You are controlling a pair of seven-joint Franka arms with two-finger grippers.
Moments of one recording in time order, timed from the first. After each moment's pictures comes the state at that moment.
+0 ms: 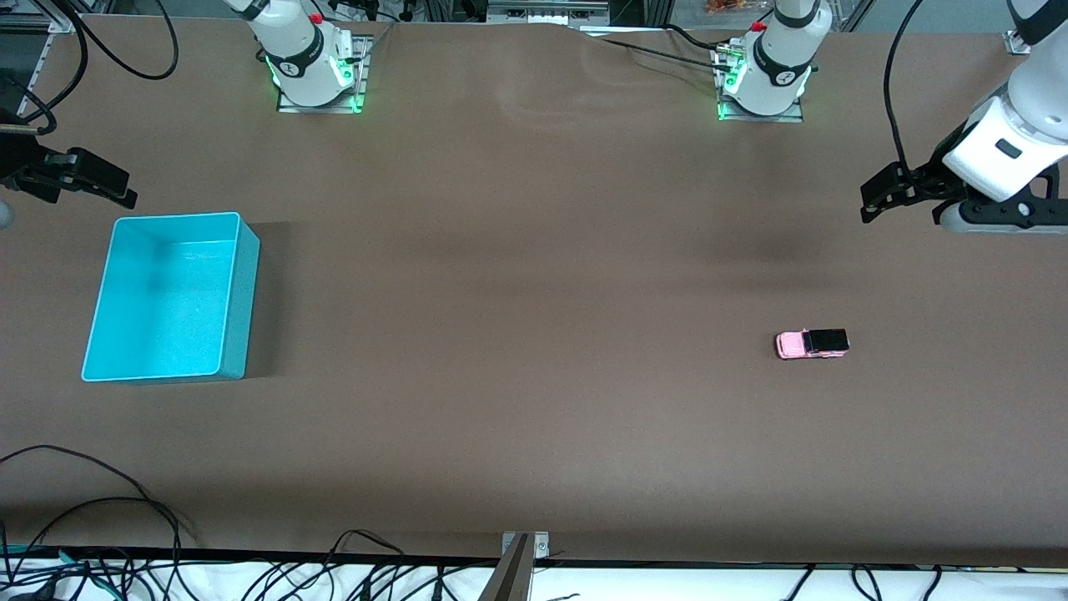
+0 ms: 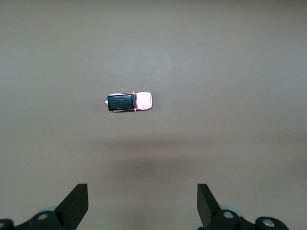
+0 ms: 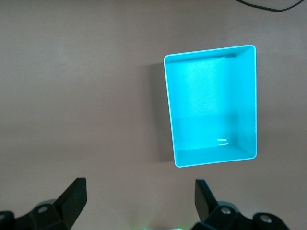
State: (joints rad) left arm -0.07 -0.03 -0.01 -1.71 0.00 1.67 -0.08; right arm -0.01 0.12 0.04 -1.36 -0.01 1.42 0.09
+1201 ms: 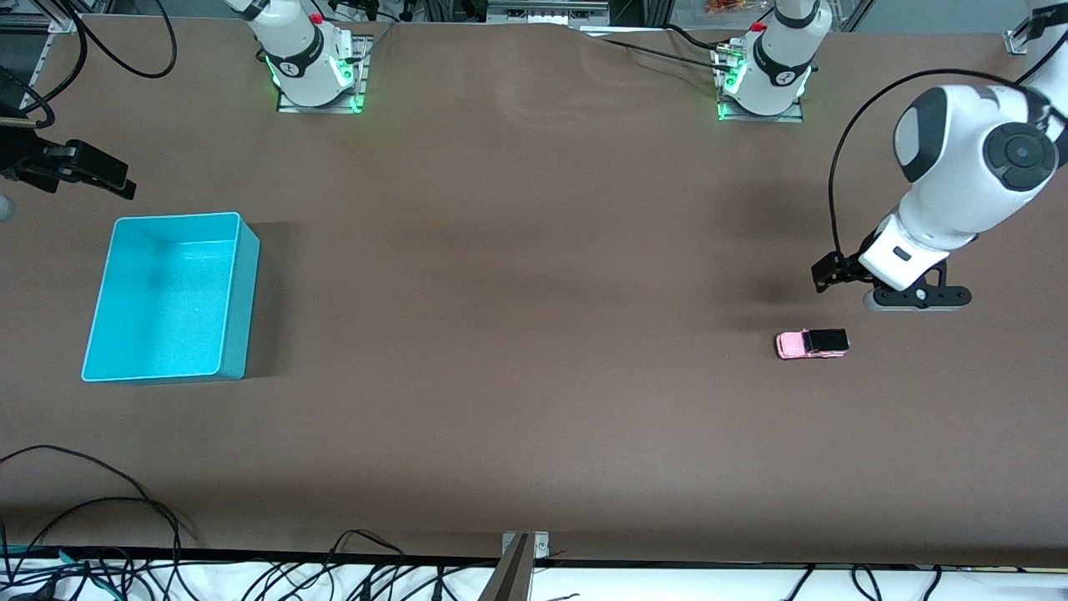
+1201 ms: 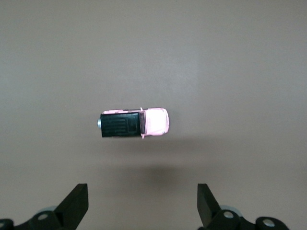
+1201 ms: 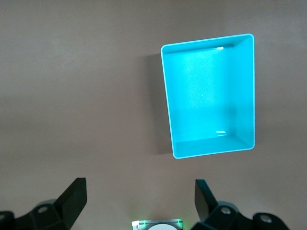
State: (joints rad) left arm -0.05 0.09 0.02 -2.08 0.04 2.22 -0.07; right arm -0.01 0.11 0.04 -1.36 -0.01 1.38 0.10
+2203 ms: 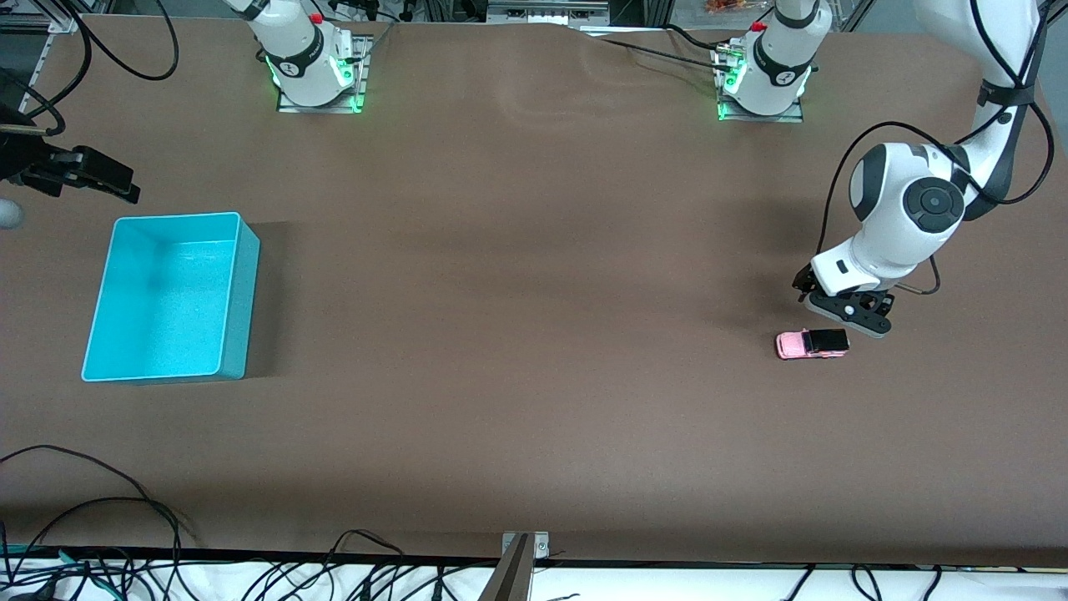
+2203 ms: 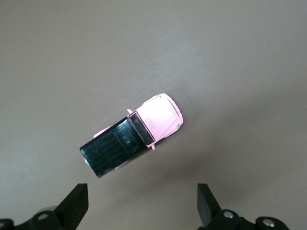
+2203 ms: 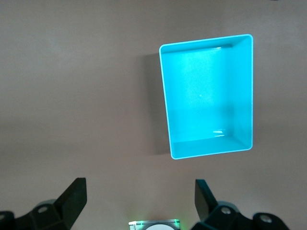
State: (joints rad) left arm -0.05 0.25 0.05 -2.21 0.15 2.53 0.41; right arm -0.01 0.12 0.04 -1.36 -0.03 1.38 0.10
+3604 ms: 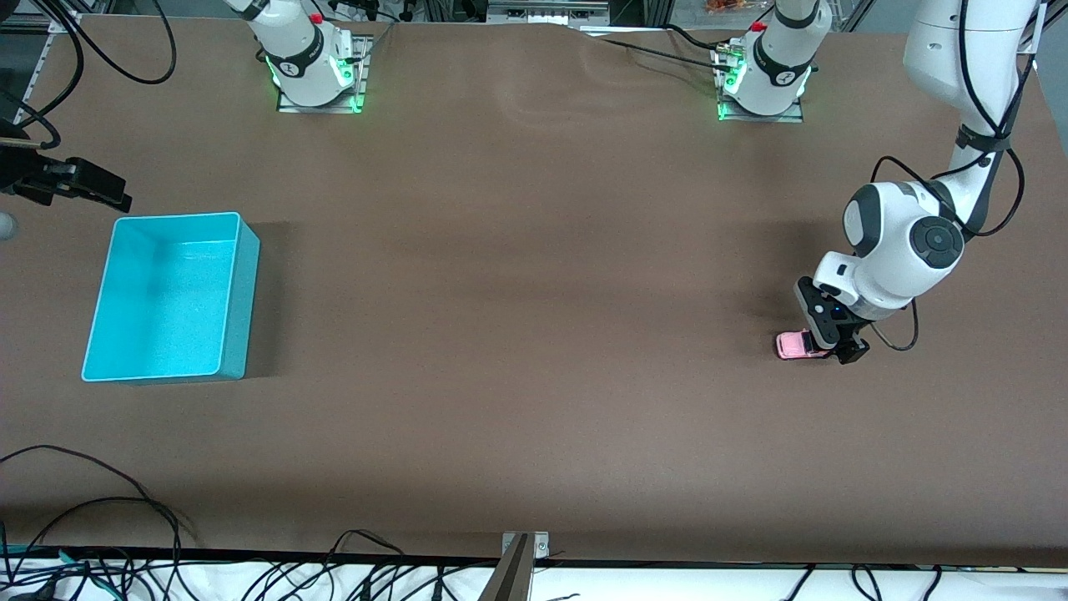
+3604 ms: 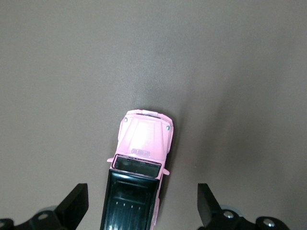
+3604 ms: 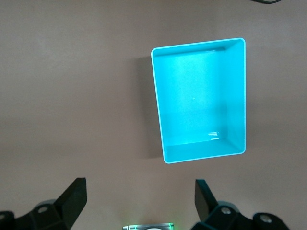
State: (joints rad) left arm -0.02 0.43 0.06 -2.12 -0.01 2.65 1.36; right arm -0.01 0.14 0.03 -1.36 -0.05 1.40 0.08
